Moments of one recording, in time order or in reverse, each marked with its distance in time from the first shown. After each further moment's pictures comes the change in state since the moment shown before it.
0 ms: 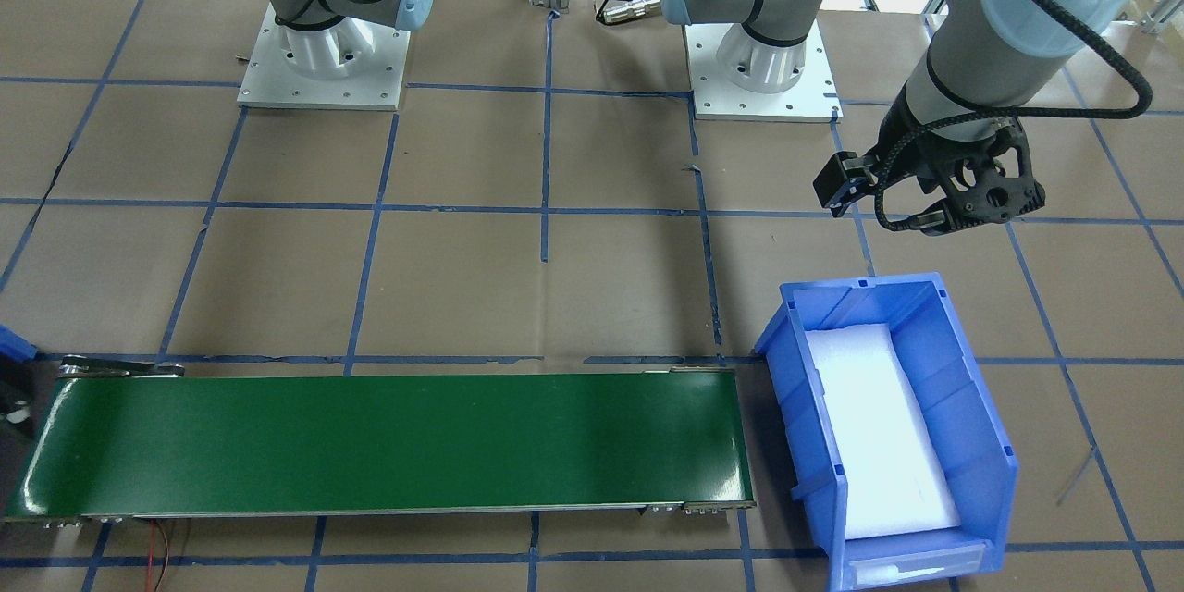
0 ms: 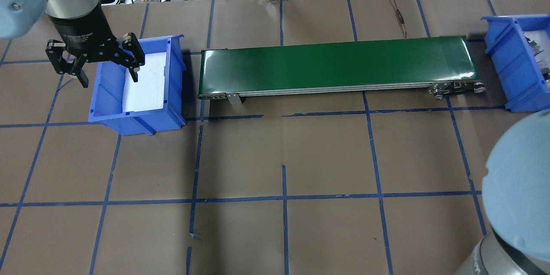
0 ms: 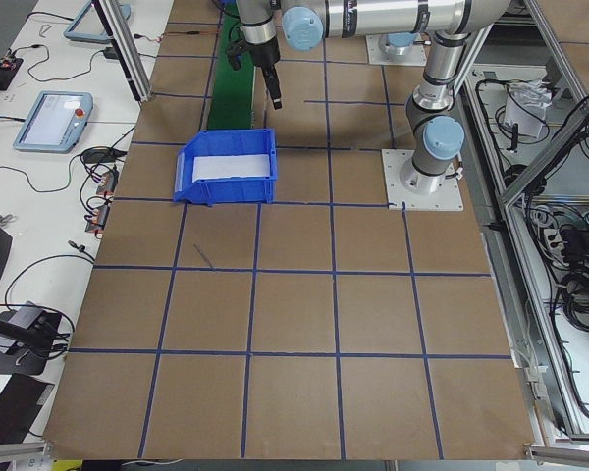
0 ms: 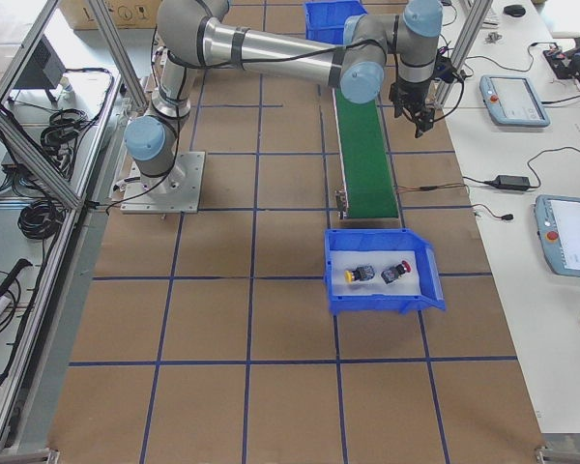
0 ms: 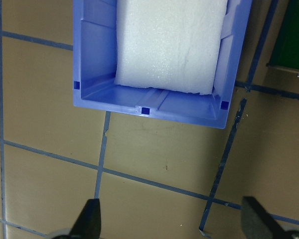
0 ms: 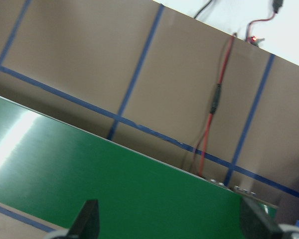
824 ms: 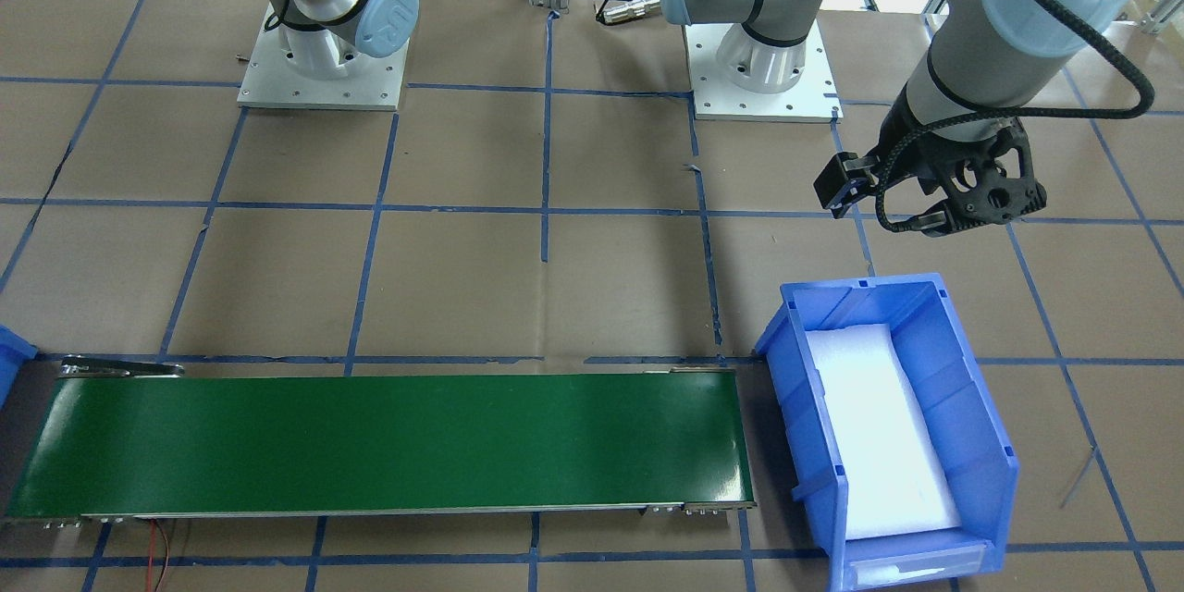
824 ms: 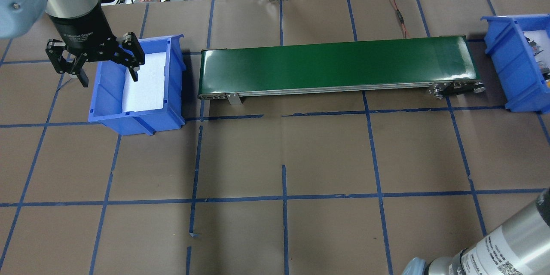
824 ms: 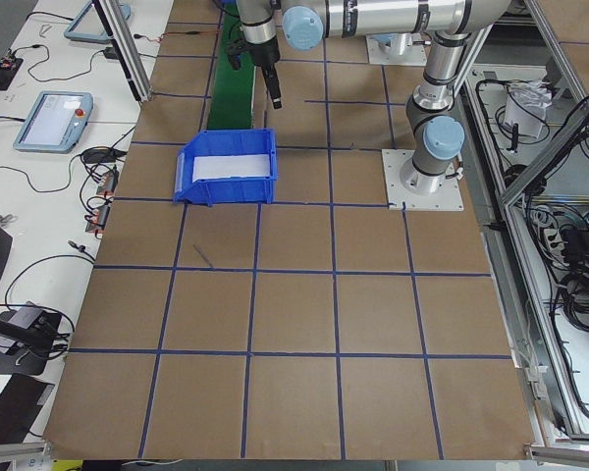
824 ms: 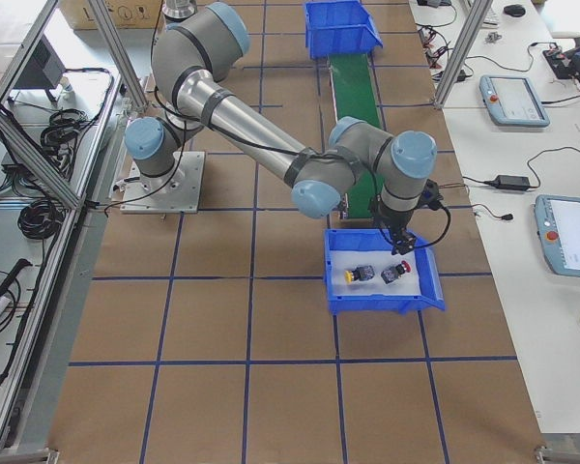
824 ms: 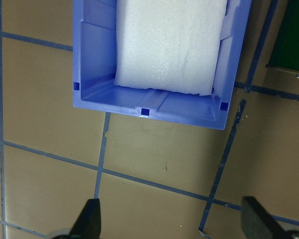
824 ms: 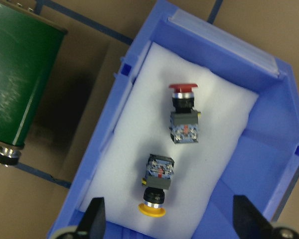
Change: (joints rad) left arm 0.000 0.000 0.001 0.002 0.000 0.000; right arm -0.509 0.078 0.014 0.004 -0.029 -0.551
